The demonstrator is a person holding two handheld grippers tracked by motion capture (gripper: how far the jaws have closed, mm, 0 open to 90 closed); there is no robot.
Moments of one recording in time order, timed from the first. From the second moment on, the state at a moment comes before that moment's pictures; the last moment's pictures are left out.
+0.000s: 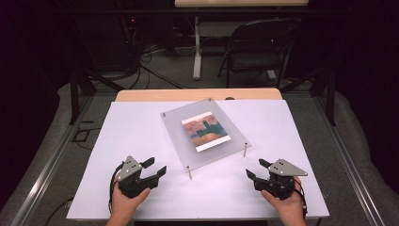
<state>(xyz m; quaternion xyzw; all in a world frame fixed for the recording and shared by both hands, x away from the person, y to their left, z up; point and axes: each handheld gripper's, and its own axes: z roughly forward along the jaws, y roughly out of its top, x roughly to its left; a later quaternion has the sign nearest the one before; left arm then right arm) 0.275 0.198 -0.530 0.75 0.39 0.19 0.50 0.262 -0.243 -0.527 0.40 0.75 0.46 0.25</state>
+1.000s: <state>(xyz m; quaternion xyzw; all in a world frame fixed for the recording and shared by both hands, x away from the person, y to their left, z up) 0.271 0.183 -0.531 0.76 0.40 0.15 0.48 0.264 -0.242 -0.527 0.40 0.76 0.45 0.24</state>
